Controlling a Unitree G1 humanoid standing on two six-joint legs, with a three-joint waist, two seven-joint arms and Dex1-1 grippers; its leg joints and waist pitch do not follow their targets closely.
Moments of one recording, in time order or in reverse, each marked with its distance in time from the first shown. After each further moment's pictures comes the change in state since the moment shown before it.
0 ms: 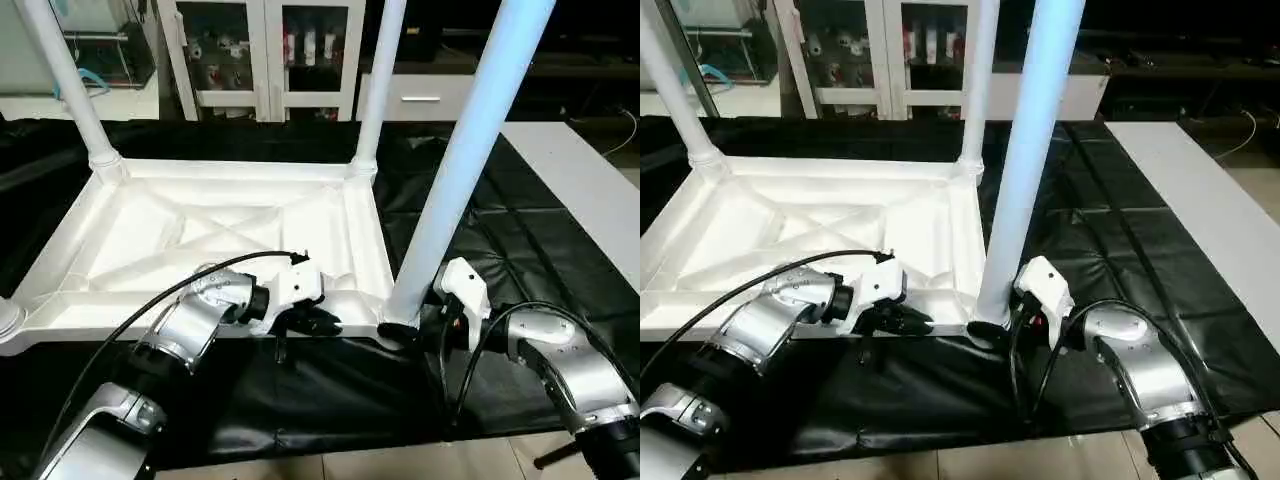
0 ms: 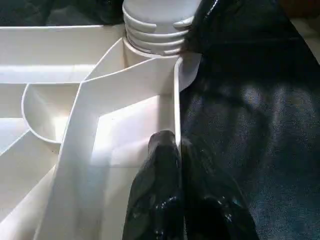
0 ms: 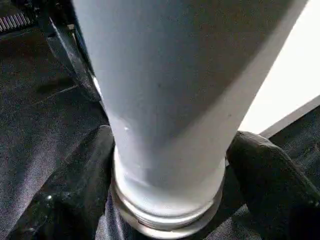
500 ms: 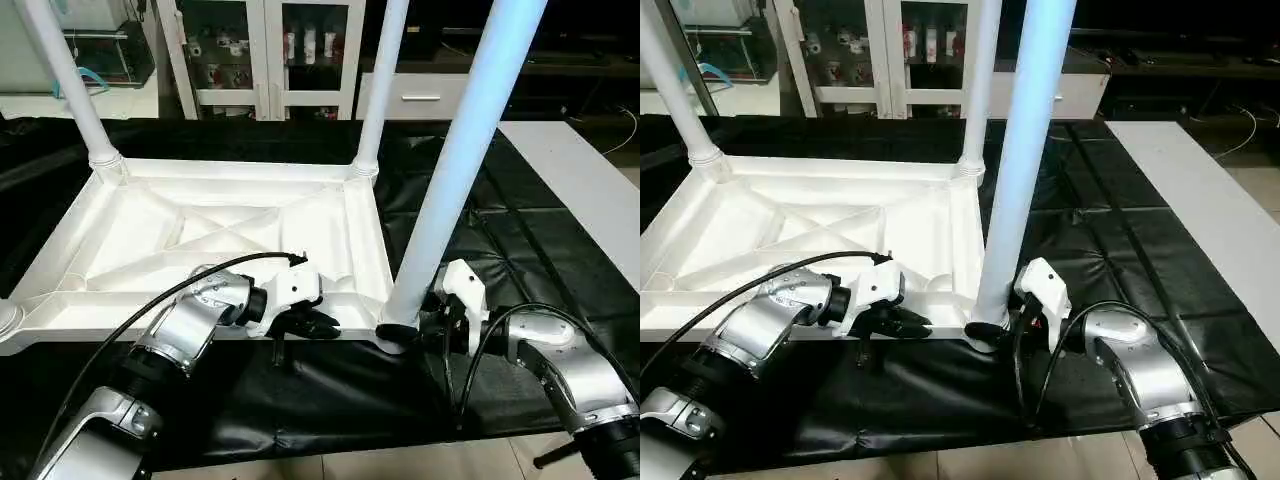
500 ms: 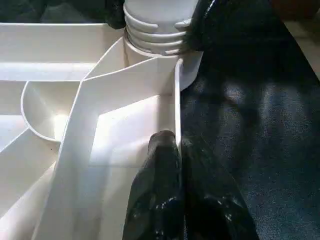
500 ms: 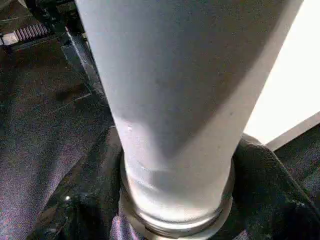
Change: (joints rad) left arm 0.014 0.022 0.000 -0.037 -0.009 0.032 -0.015; right arm 0.000 0.004 0.000 0.008 0.033 0.009 0.046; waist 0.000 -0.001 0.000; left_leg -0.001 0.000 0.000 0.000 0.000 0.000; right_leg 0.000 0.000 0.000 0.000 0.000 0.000
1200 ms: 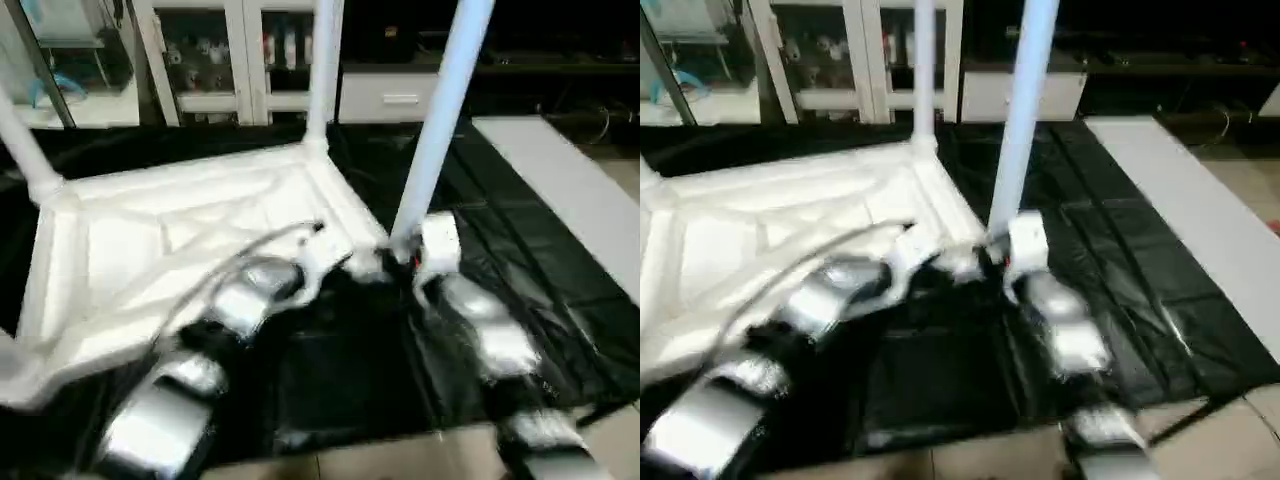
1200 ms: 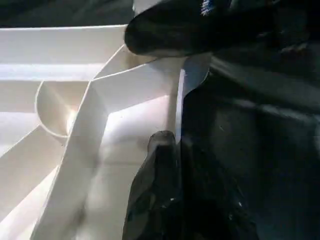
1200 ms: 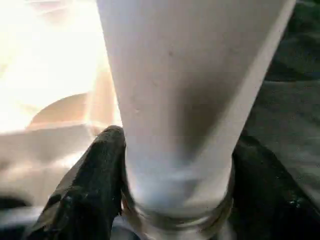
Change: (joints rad) left arm -0.238 -0.299 0.080 0.408 0.090 0.073 0.580; right arm -0.296 0.432 -0.188 0.411 -0.142 -0.006 -0.927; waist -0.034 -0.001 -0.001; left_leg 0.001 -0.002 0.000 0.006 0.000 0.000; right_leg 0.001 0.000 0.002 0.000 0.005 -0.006
